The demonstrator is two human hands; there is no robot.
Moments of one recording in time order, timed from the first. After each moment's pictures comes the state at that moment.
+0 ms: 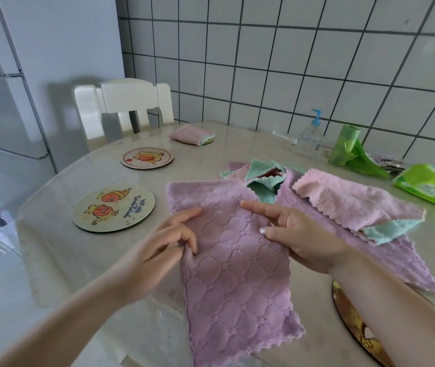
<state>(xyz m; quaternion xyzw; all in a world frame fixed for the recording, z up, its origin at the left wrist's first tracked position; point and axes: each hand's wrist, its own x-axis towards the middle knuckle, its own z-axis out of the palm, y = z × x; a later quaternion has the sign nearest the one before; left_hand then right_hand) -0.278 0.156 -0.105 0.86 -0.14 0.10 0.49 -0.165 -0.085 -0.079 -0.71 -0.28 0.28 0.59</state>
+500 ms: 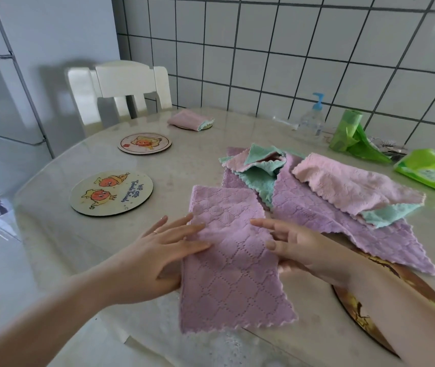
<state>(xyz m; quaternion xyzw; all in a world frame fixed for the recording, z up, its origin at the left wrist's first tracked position) -0.275 0.174 -0.139 0.95 -0.25 0.09 0.15 -0.191 -0.112 -0.095 -0.76 -0.25 0.32 0.51</state>
